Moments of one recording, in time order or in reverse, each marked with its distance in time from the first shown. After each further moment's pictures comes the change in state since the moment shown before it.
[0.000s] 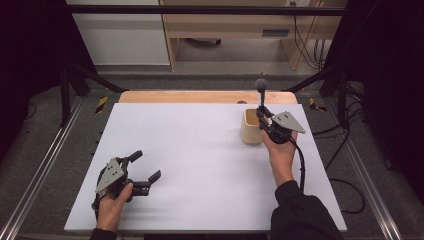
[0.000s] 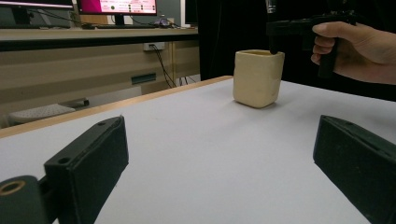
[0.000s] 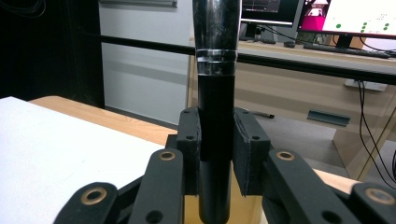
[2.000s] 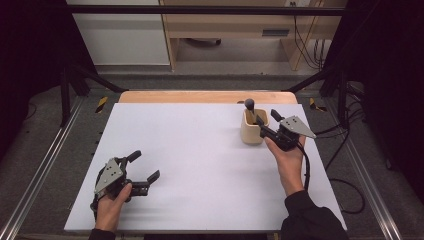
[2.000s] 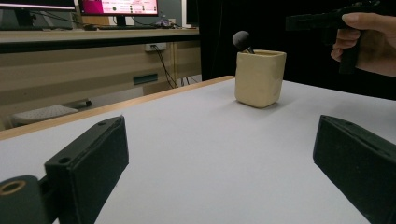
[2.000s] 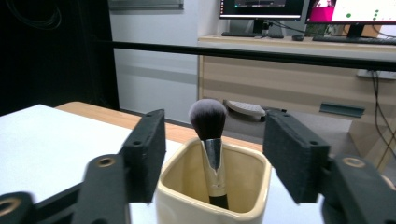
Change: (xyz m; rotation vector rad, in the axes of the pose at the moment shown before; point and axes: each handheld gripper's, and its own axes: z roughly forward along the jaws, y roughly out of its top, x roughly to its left) left arm 0.001 0.001 -0.002 0.000 0.007 0.006; right arm -0.001 0.009 -0.029 0.008 0.037 0.059
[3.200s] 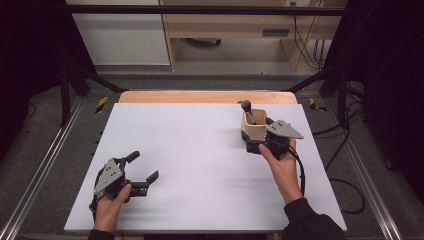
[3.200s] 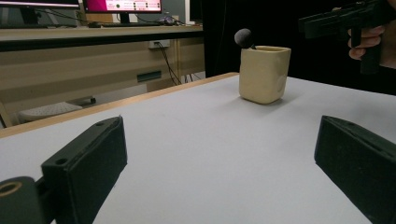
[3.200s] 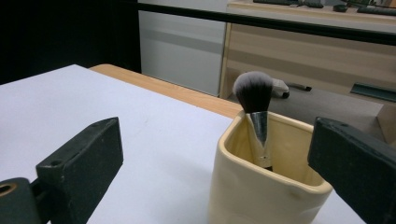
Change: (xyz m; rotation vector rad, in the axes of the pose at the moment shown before) left arm 0.001 -0.001 -0.002 0.016 0.012 0.007; right arm 0.032 0.003 -0.005 0.139 0.096 -0.053
